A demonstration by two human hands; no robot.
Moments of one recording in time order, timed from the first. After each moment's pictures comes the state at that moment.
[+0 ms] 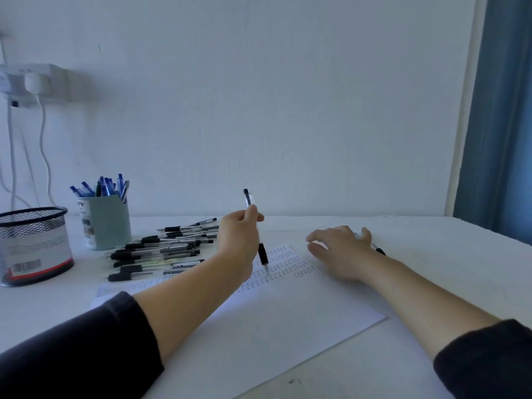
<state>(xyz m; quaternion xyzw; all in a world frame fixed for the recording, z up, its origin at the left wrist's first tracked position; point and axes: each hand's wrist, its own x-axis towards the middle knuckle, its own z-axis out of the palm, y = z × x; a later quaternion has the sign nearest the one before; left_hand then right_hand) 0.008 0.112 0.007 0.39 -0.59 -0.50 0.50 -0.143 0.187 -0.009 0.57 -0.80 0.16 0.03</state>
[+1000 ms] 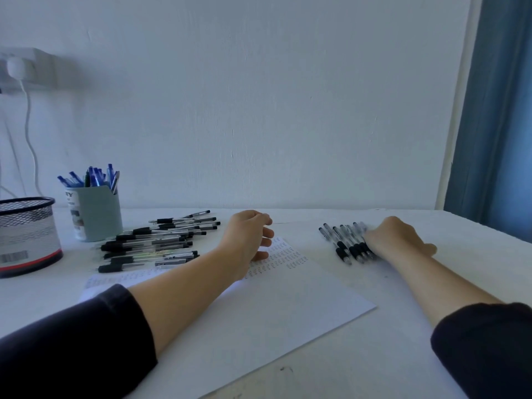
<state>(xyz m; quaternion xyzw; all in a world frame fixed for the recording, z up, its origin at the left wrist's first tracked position) 0.006 0.116 -0.001 0.36 -0.65 -0.54 0.40 -0.198 0.210 -0.008 0.21 -0.94 0.27 0.02</state>
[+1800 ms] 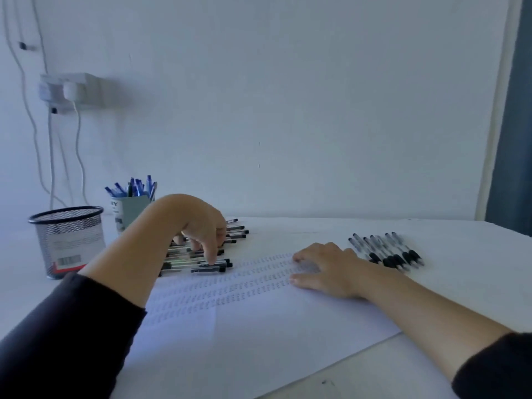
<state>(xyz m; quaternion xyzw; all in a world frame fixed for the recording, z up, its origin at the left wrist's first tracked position) 0.100 0.062 0.075 0.46 -0.88 -0.07 -0.12 -0.102 0.176 -0.014 0.66 -0.74 0.09 -0.04</state>
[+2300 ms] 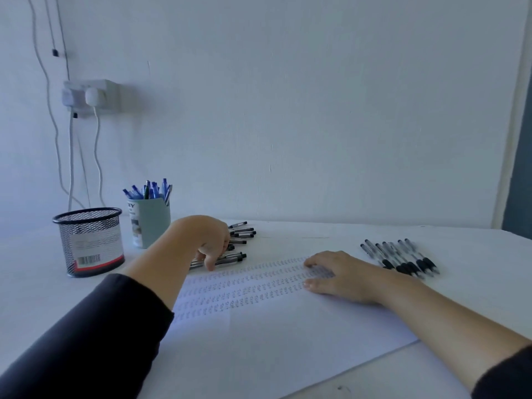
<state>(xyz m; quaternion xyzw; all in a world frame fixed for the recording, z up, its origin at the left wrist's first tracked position) 0.096 0.036 0.046 0.51 -0.85 0.03 -0.13 -0.107 0.173 -0.015 0.68 -0.71 0.14 -0.11</state>
